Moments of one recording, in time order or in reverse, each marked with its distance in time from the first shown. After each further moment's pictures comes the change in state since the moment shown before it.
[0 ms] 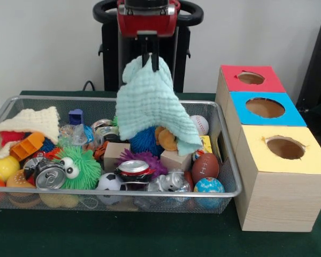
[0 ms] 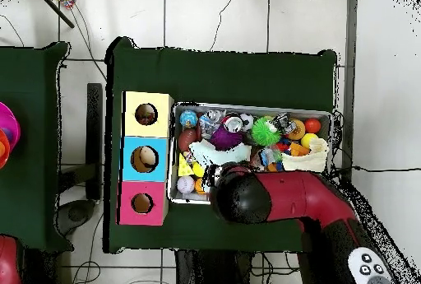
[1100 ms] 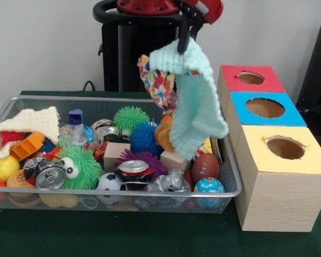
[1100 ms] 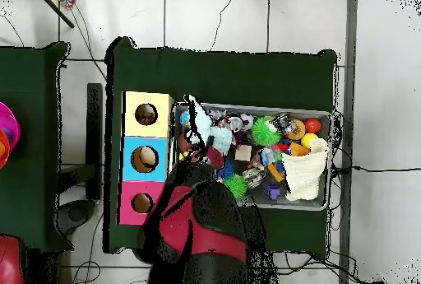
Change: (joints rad) arm 0.800 -0.013 -0.673 -0.251 -0.604 -0.386 0.069
